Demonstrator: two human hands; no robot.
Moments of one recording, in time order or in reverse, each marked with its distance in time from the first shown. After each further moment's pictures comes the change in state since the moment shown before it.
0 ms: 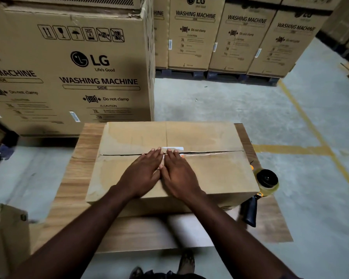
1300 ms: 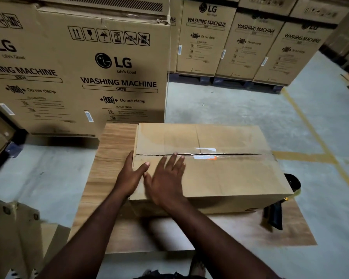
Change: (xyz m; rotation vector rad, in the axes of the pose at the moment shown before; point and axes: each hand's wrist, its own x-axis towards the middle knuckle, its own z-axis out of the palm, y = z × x) left_hand -0.068 -0.108 -0.016 -0.965 0.373 -0.549; right_hand 0.025 -0.151 0.068 -0.149 -0.052 0.241
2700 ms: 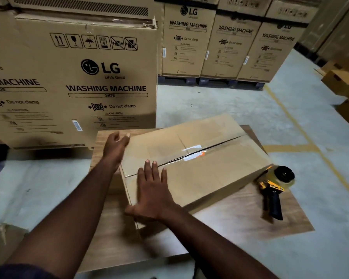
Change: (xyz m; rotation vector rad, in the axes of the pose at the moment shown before) left_hand 0.111 0.031 -0.041 -0.056 0.076 -0.139; right_hand -0.005 -0.031 0.011 -0.036 -0.078 -0.291
